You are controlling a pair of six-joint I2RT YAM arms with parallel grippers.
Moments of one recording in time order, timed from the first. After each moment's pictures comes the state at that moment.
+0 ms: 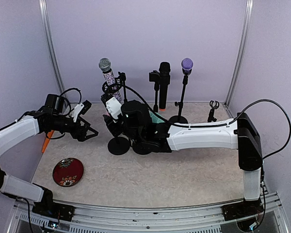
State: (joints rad) left arm -0.21 1.26 0.92 -0.45 0.61 0.35; right arm 1.18 2.06 1.67 0.27 0.46 -0.16
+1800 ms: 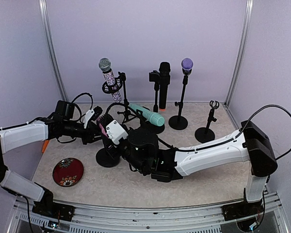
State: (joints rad) left arm -0.30 1.34 0.82 -0.19 0.68 0.37; right arm 1.35 1.95 1.37 0.61 0.58 -0.23
